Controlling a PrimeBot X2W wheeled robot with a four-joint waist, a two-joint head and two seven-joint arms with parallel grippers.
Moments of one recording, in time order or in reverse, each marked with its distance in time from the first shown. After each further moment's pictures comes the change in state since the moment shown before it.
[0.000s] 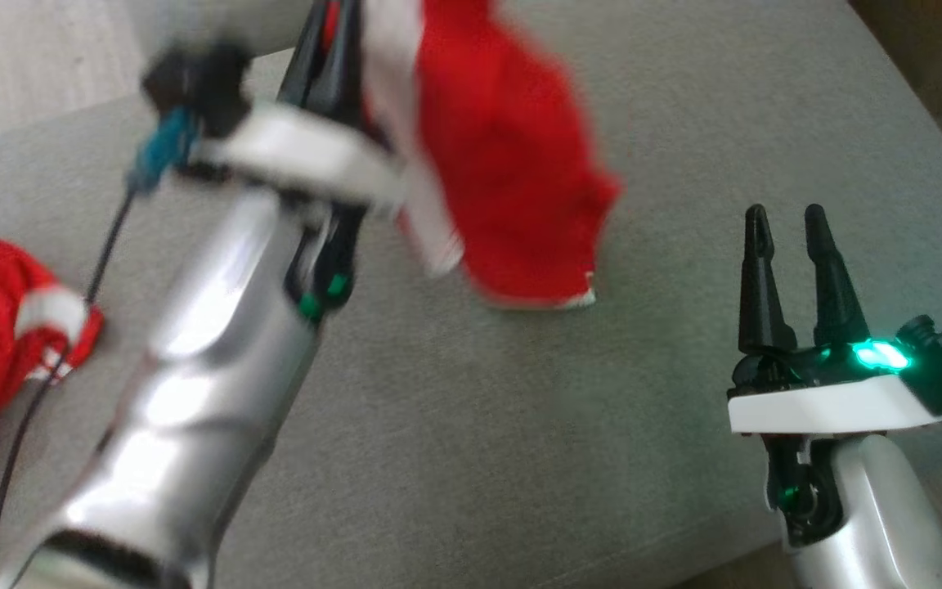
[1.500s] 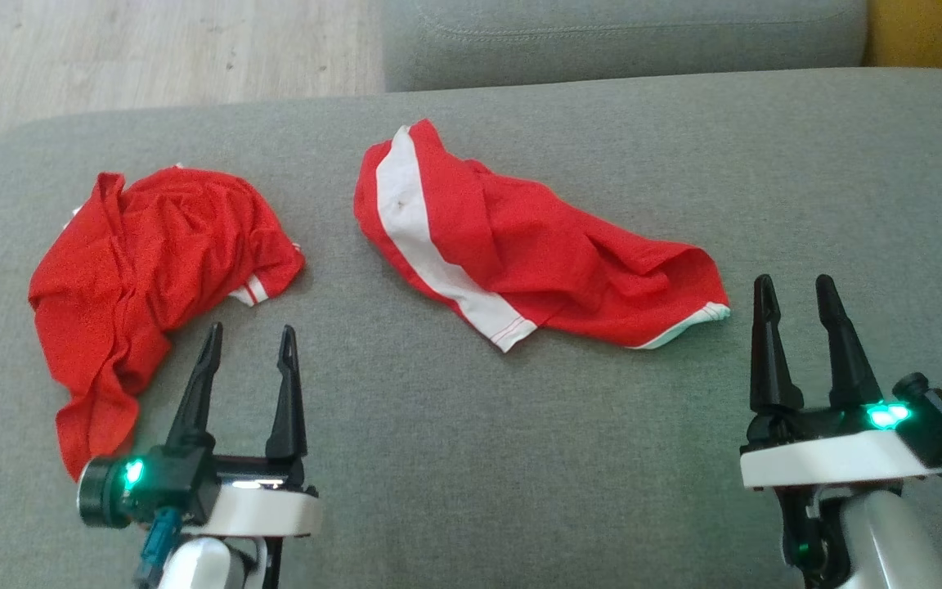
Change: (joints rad) left arm 0.801 0.082 0.266 -0.392 0.535 0.115 -0.062; right arm 0.108 0.000 -0.055 0.033 -0.091 0.000 -0.003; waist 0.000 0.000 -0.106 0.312
